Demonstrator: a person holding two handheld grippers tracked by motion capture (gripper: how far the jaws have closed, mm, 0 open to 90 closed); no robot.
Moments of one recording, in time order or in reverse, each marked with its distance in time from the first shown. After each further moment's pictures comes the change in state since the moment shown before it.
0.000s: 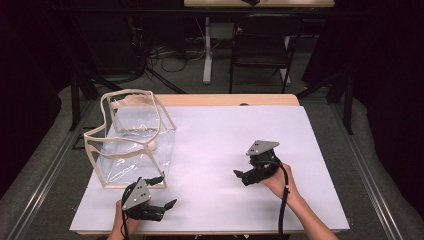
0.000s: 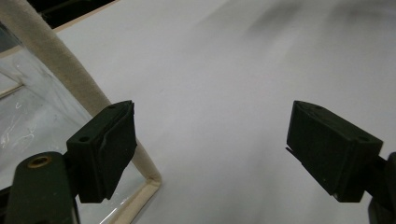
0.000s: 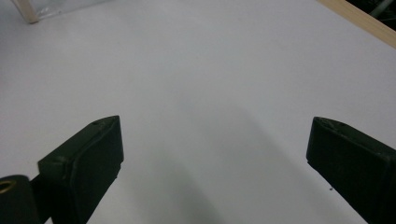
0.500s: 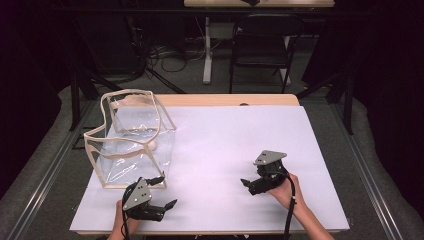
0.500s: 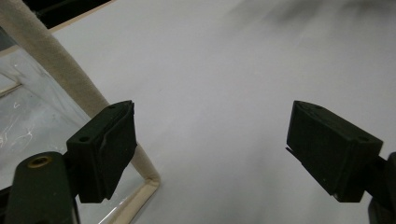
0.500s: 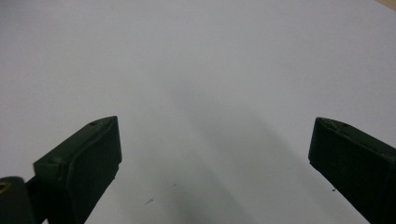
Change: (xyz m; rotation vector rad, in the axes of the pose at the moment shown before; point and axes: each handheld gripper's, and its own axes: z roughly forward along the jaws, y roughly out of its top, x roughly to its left) left arm 0.000 0.000 0.001 0.001 -0.002 0.000; right arm 0.005 -0.033 -0.007 0.024 -0.026 0.024
